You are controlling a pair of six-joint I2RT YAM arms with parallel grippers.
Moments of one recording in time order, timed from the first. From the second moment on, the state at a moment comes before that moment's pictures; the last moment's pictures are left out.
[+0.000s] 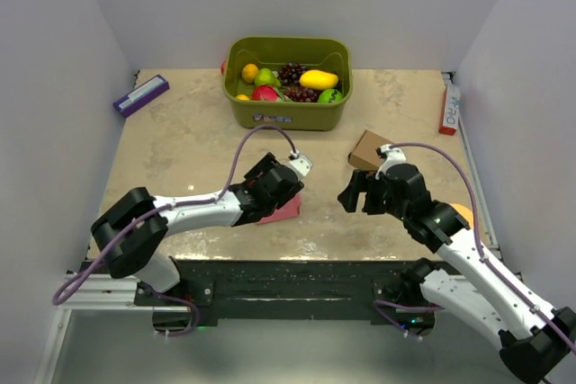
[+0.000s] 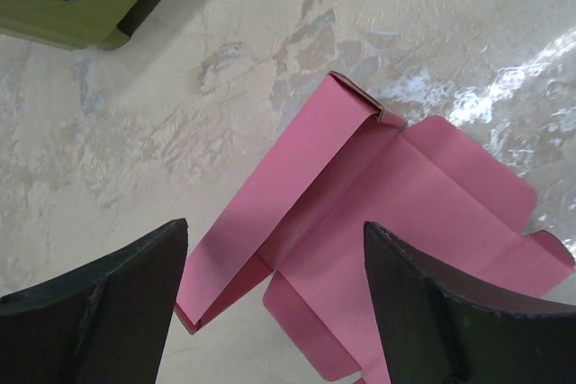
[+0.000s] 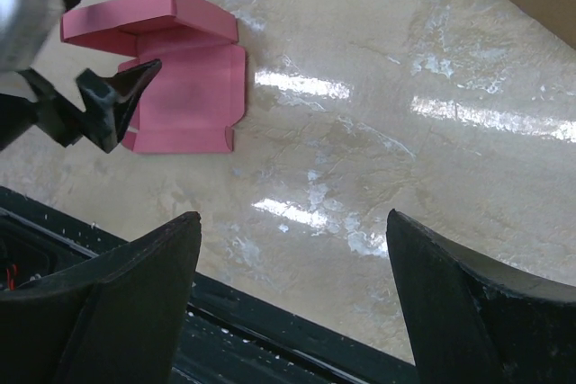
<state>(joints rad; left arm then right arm) -0.95 1.52 0.83 -0.04 -0.59 0.12 0.58 0.75 0.68 -0.55 0.02 0.54</state>
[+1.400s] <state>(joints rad) -0.66 1.57 0.82 -0.14 -0.19 -0.37 0.58 0.80 0.64 -0.52 -0.02 0.54</state>
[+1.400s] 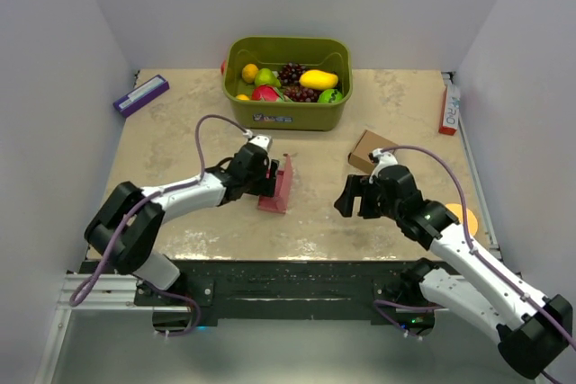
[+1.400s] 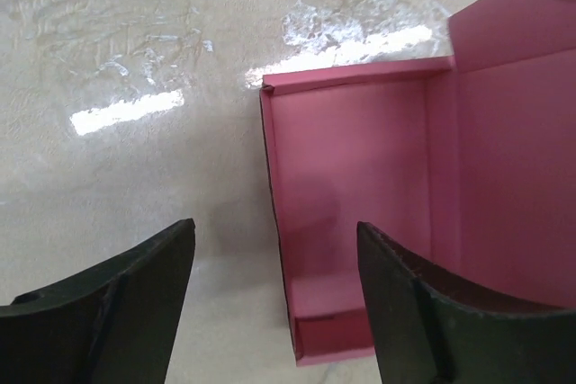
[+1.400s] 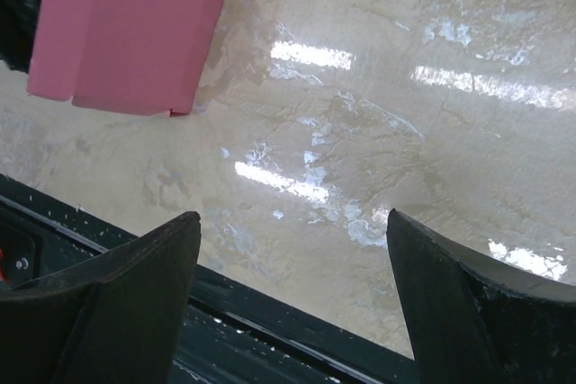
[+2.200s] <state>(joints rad) -0.61 1.31 0.57 -0.15 -0.24 -0.50 0.58 0.89 0.50 -0.39 -0.05 0.61</state>
